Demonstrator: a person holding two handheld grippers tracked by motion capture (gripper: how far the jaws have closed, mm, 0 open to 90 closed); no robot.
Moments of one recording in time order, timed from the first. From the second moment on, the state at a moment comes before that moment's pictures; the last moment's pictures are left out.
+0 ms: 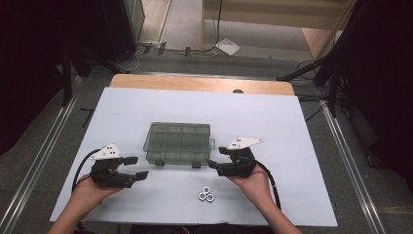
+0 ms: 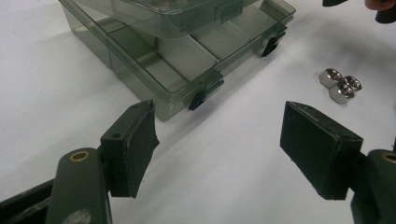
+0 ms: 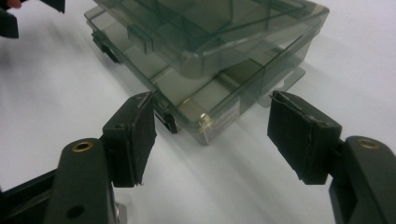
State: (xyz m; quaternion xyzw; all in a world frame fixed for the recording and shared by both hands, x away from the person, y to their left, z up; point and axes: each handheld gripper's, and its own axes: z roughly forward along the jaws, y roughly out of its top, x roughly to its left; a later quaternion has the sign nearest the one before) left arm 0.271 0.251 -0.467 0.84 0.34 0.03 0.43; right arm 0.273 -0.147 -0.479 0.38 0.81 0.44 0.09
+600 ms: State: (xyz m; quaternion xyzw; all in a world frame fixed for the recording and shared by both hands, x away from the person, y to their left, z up) left arm 0.270 0.254 -0.466 0.84 0.34 0.04 0.43; right arm 0.282 -0.134 -0.478 0.37 0.81 0.45 0.13
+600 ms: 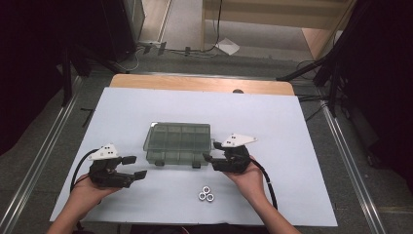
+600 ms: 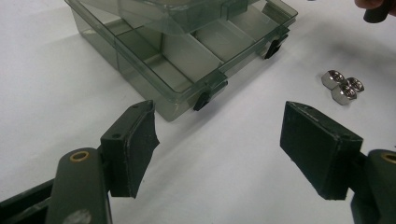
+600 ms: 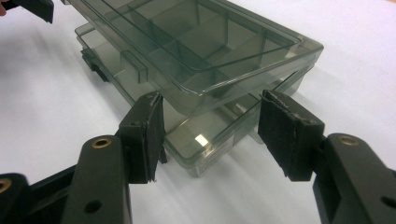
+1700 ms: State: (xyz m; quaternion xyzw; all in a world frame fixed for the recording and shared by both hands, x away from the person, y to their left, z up) left arm 0.295 0.245 -0.452 0.82 0.36 0.07 0.45; right arm 0.294 -0.126 -0.457 0.37 0.79 0.46 0.16
